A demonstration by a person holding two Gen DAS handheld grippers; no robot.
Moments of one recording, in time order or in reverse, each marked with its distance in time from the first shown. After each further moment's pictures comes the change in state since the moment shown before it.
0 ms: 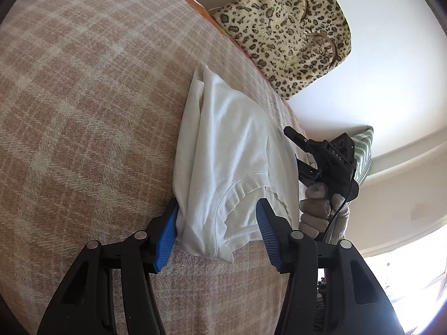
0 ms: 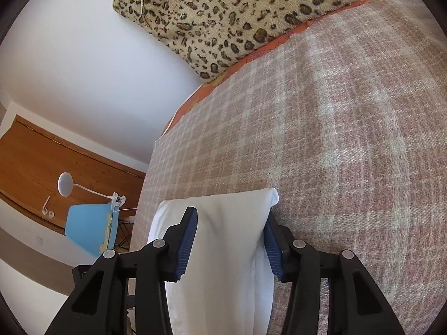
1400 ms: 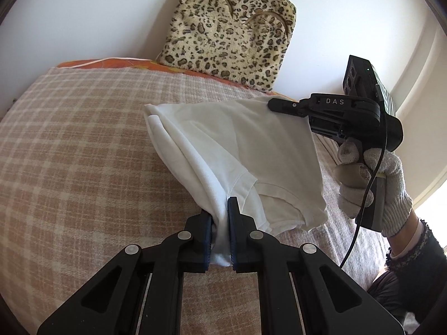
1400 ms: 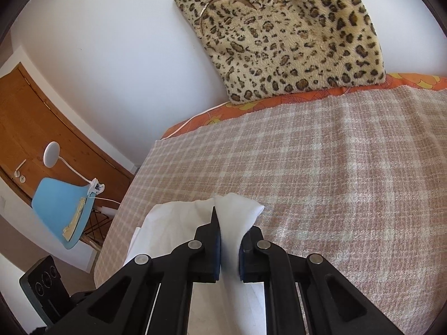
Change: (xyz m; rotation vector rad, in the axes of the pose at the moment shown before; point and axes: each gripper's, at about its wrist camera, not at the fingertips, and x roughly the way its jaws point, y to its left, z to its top) left arm 0.007 -0.085 -0.027 0.474 -0.140 0.261; right arm -0.027 0.086 -0.014 -0.247 -0.108 -0.170
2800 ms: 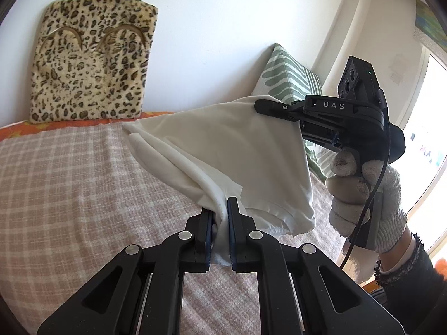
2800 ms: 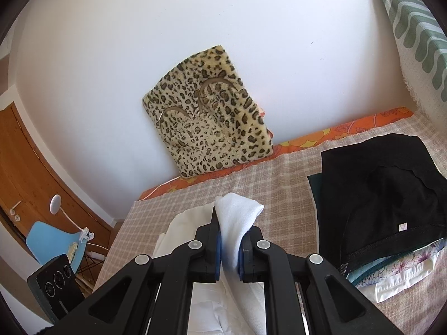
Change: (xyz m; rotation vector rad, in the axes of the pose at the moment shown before) left arm 0.030 -0.218 0.042 0.256 -0.084 -0.335; right arm -0.245 -0.076 -0.016 0.081 -0.309 -0.167
